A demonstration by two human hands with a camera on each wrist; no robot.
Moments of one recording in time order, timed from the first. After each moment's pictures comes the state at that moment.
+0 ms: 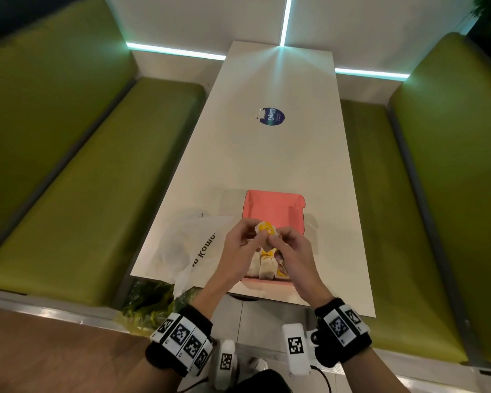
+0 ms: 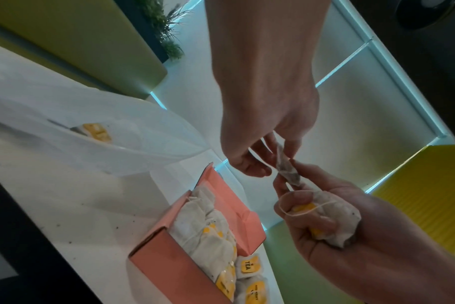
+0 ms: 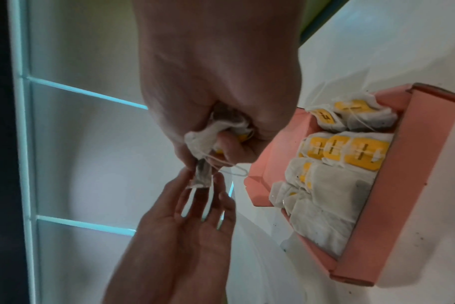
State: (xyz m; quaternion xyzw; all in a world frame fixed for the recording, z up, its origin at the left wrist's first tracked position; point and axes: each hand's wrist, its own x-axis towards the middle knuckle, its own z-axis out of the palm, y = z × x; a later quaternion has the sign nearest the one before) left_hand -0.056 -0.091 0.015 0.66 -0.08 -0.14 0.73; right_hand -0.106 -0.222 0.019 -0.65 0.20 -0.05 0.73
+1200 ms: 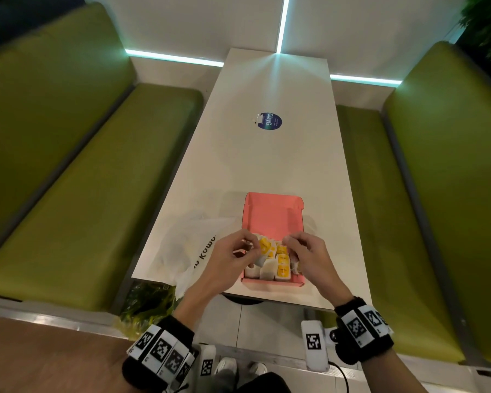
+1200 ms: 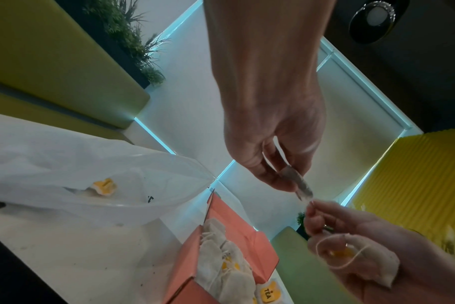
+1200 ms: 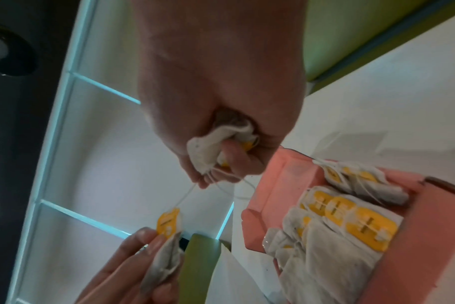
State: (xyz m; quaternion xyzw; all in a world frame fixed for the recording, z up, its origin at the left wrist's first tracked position) left_hand -0.062 -0.057 0.021 0.72 -0.20 -0.13 0.65; right_hand -0.115 -0.250 0.029 -0.75 0.18 -0.02 0.64
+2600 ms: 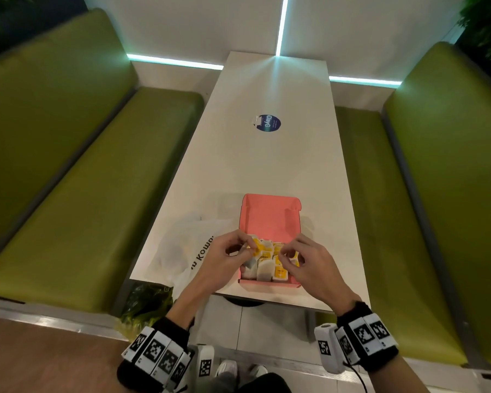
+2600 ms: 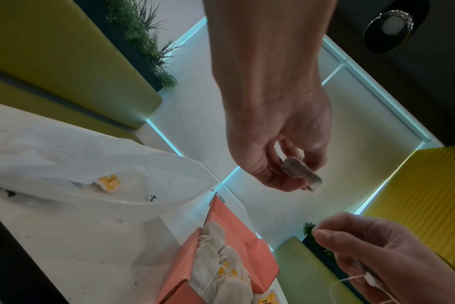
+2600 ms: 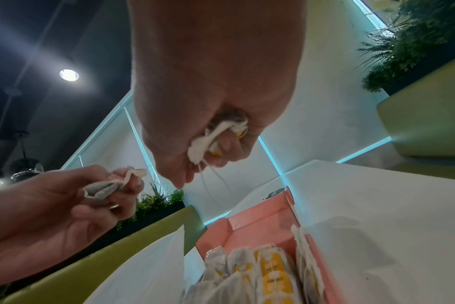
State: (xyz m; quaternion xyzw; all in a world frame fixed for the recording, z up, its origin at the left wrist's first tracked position) left_hand -0.064 -0.057 0.032 0.71 -0.17 -0.16 0.66; right_hand -0.132 -0.267 0.023 -0.94 -0.02 -0.10 0.32
